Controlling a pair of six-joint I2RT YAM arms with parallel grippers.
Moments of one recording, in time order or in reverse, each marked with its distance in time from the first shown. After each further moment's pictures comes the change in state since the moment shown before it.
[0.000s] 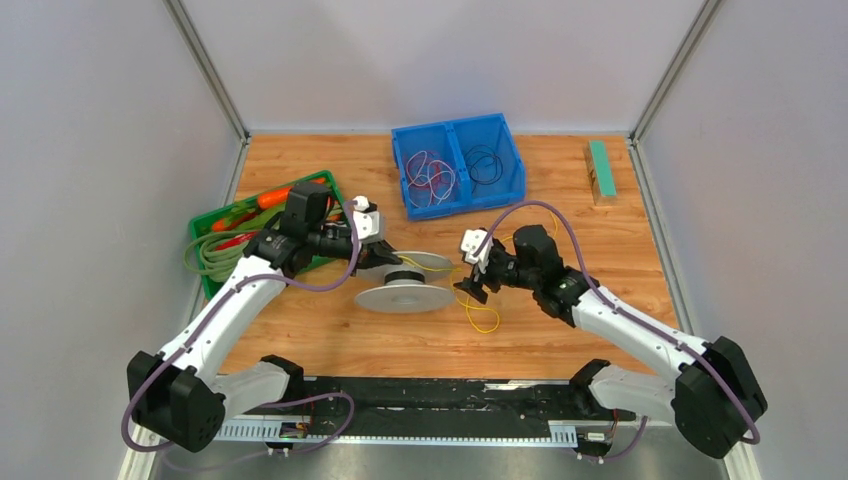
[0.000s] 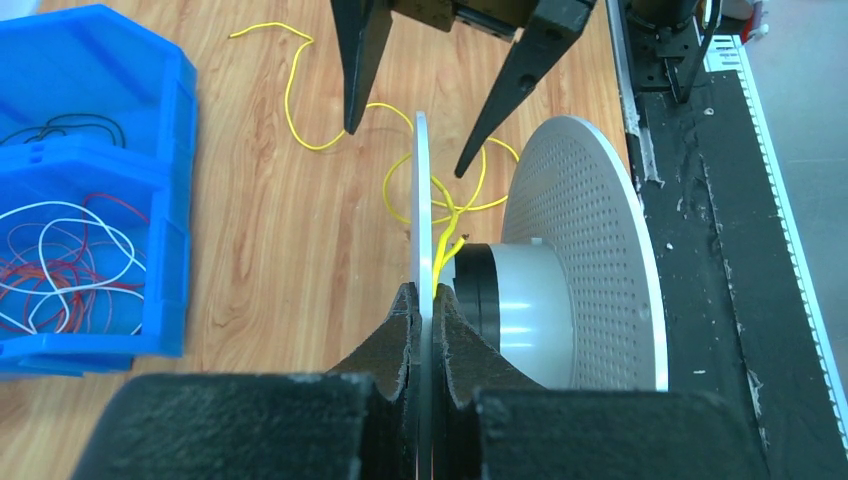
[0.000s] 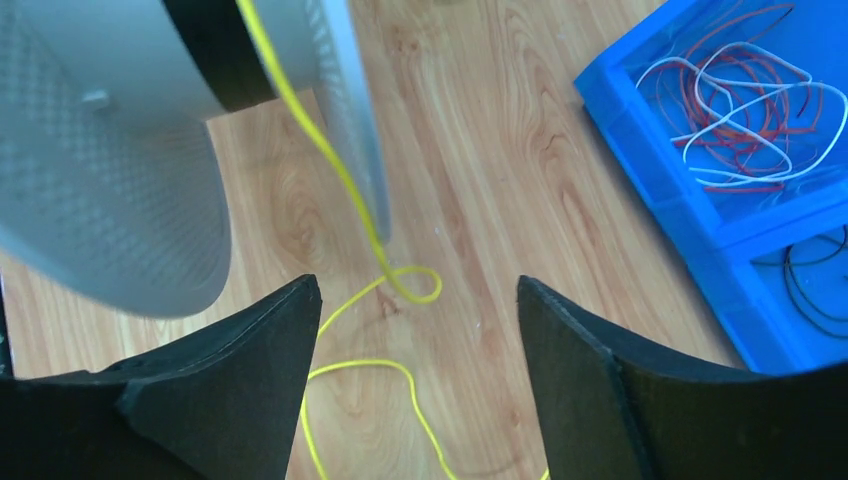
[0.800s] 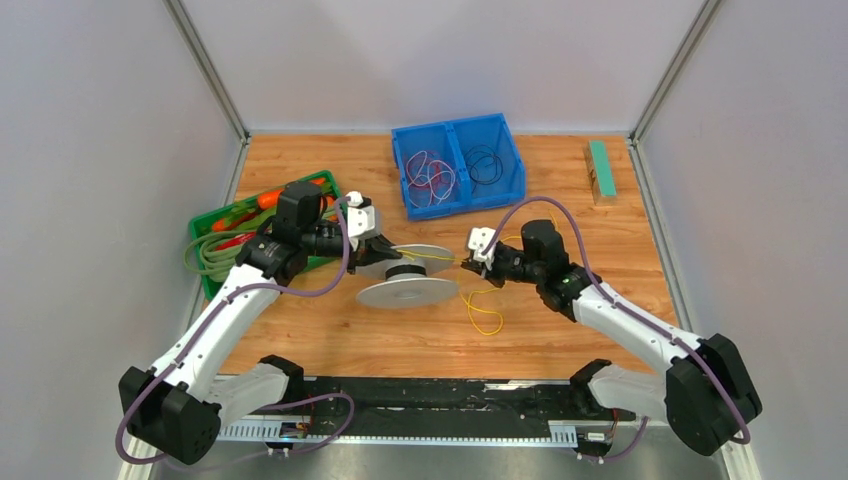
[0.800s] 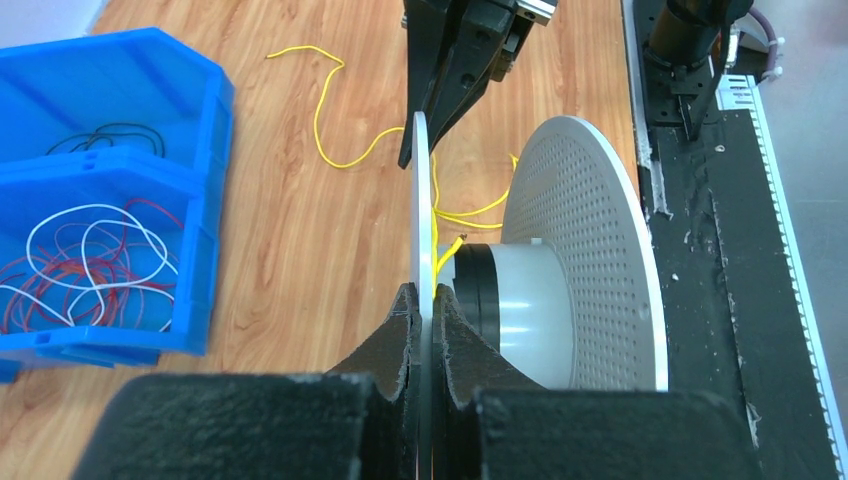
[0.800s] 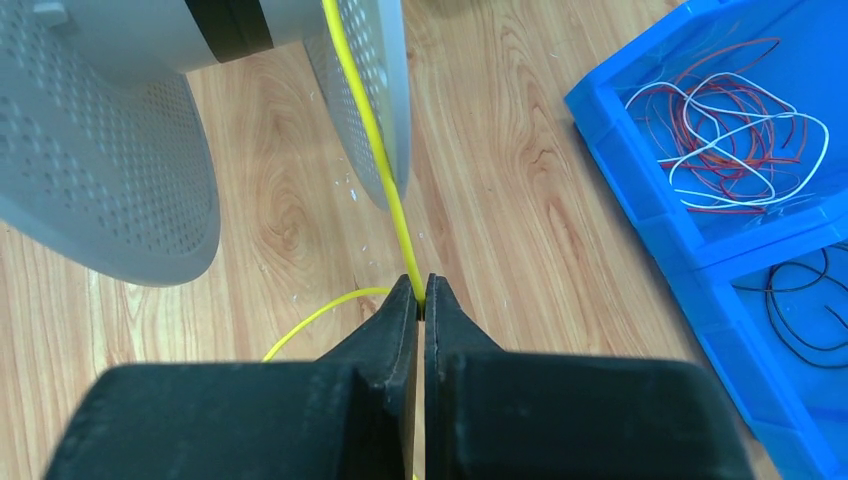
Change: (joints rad) left arm -0.003 -0.069 -0.003 0.070 -0.039 -0.117; right arm -0.090 0.050 -0.011 0.078 -0.128 -0.074
